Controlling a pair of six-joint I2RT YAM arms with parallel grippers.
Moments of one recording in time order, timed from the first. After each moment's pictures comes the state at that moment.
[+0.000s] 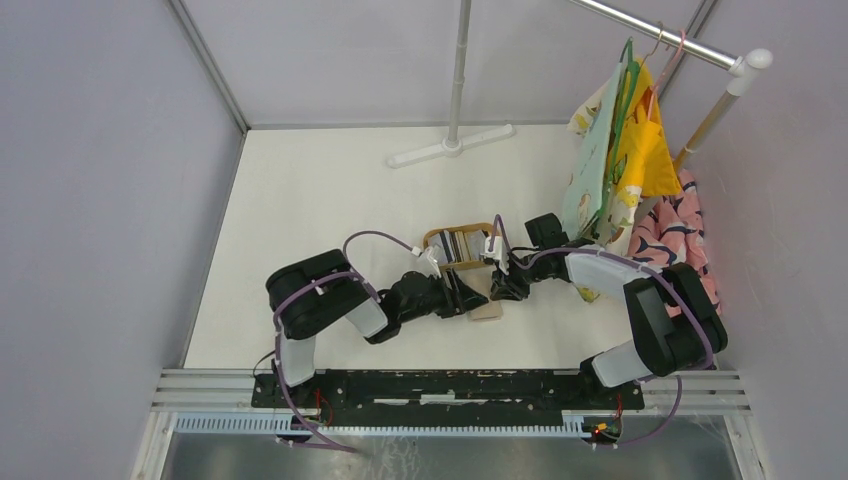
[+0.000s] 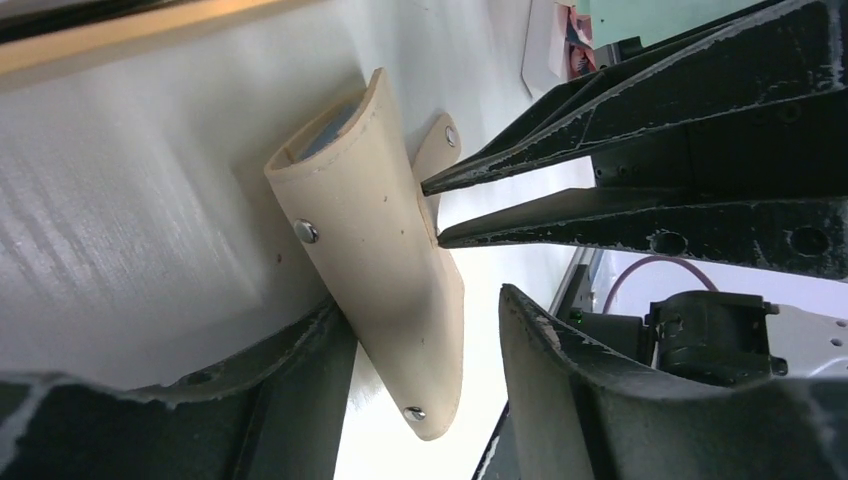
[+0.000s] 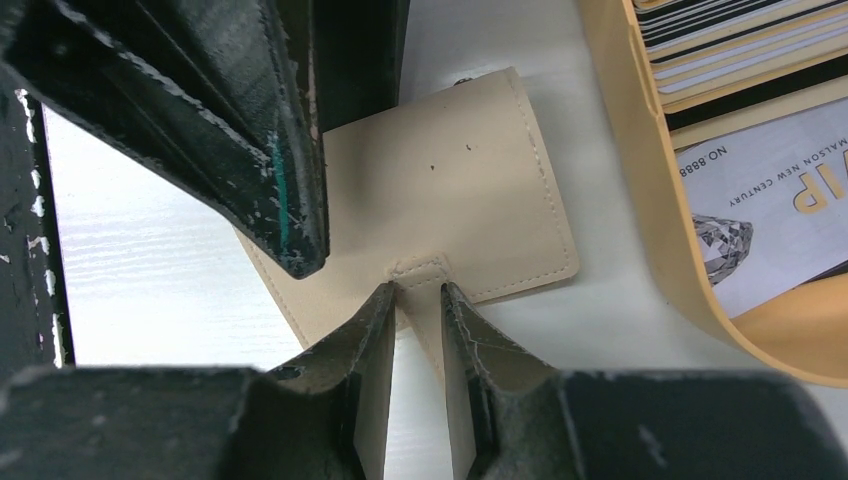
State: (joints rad) left arm -0.99 1.89 0.48 1.08 0.08 -1.09; right arm 0.37 1.48 0.67 -0.34 -0.78 -0.85
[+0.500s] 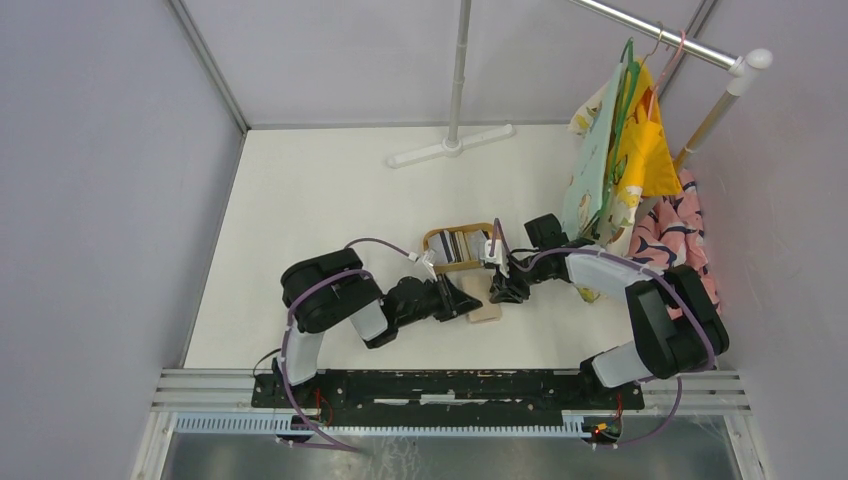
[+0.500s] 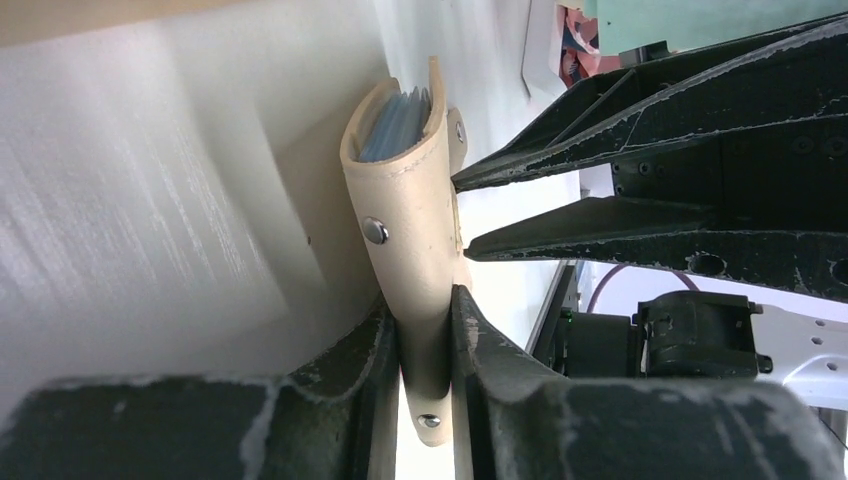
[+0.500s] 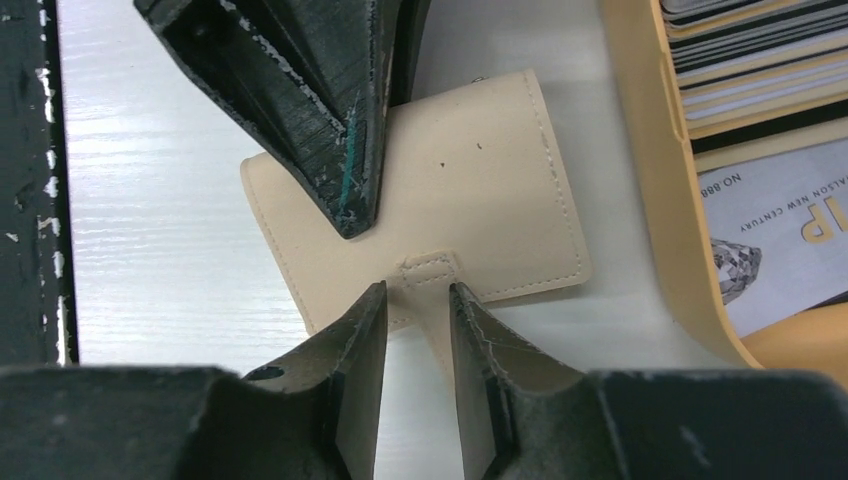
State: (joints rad) left arm -0.99 2.00 0.46 1.25 0.09 -1.15; right arm 0.37 1.48 0.68 -0.37 -0.80 -0.92
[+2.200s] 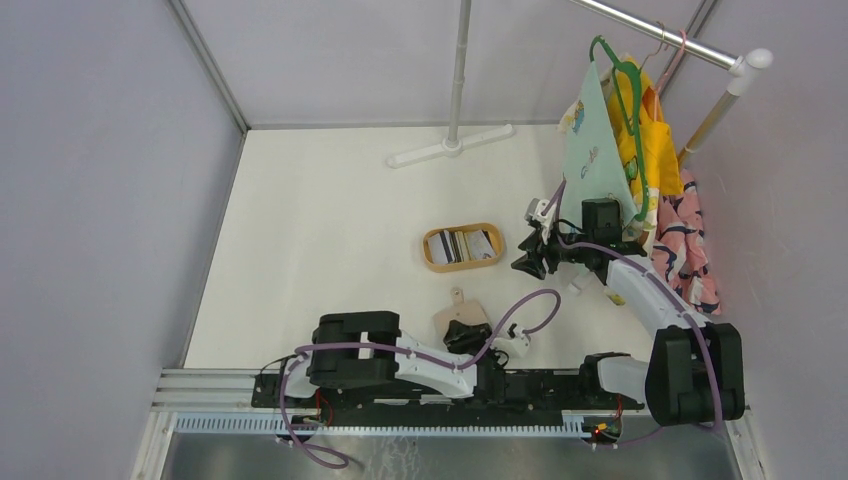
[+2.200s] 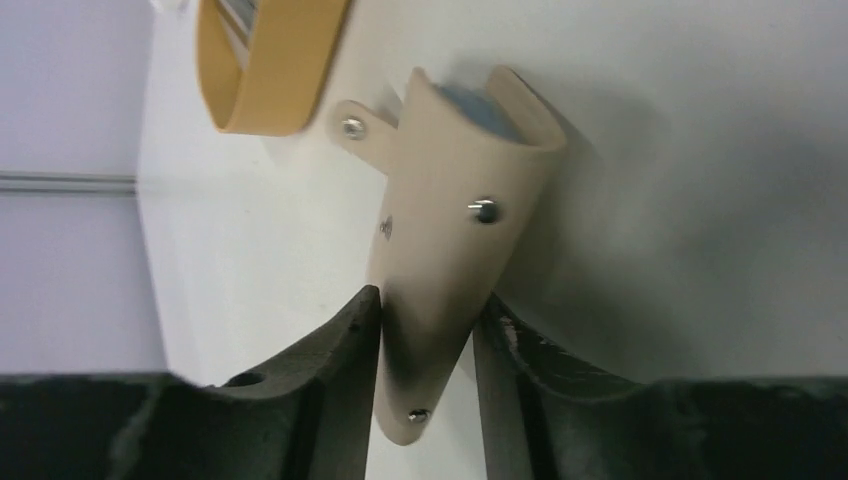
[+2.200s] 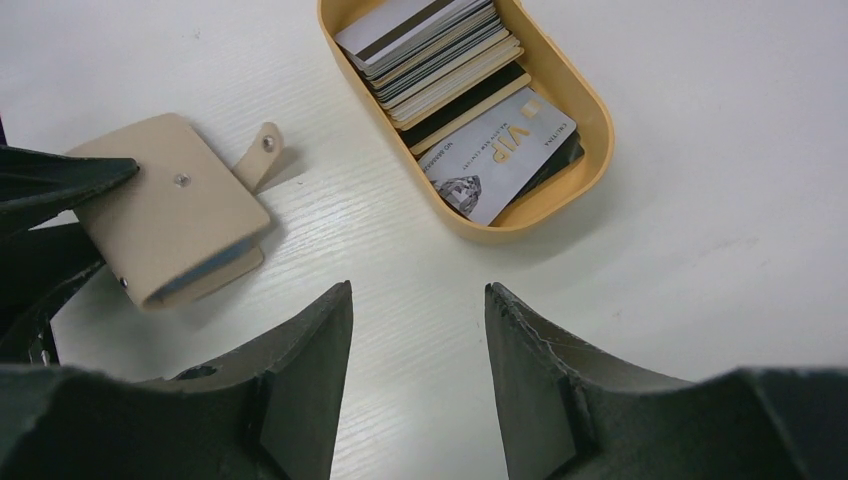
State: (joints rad) left arm -1.62 2.09 1.26 -0.71 -1.15 -0.53; right arm 0.08 1.22 0.67 -0.29 -0.91 -0.69
